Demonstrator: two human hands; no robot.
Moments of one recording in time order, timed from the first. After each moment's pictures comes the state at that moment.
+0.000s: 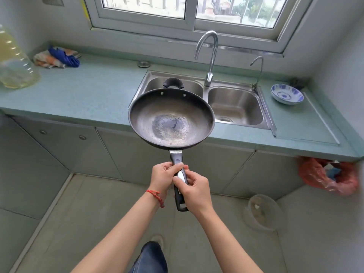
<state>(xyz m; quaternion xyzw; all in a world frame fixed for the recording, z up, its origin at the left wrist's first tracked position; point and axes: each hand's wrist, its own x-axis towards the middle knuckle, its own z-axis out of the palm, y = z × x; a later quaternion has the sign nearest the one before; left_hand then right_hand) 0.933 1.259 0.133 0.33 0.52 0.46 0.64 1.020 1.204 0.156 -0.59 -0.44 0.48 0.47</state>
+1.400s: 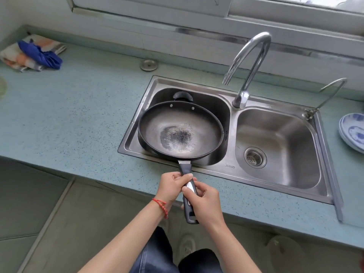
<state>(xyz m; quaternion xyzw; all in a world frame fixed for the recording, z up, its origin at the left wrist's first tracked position) 0.957 1.569 0.085 0.29 0.59 0.38 0.65 1.051 1.525 0.126 -0.64 -0.38 0.56 0.36</state>
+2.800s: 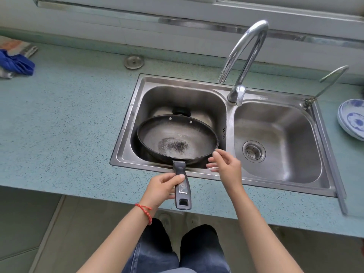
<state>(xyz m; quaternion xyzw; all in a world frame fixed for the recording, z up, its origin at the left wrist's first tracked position) 0.924 1.598 0.109 0.34 0.61 0.27 0.67 1.109 1.624 0.090 -0.69 -0.30 0.48 0.45</state>
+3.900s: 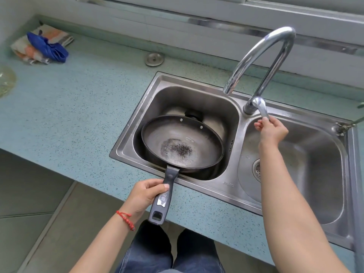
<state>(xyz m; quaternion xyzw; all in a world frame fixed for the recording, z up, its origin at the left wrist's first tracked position) 0.939 1.595 0.108 0.24 0.65 0.33 0.64 1.232 1.804 0.072 -0.68 -0.18 0.38 0.60</state>
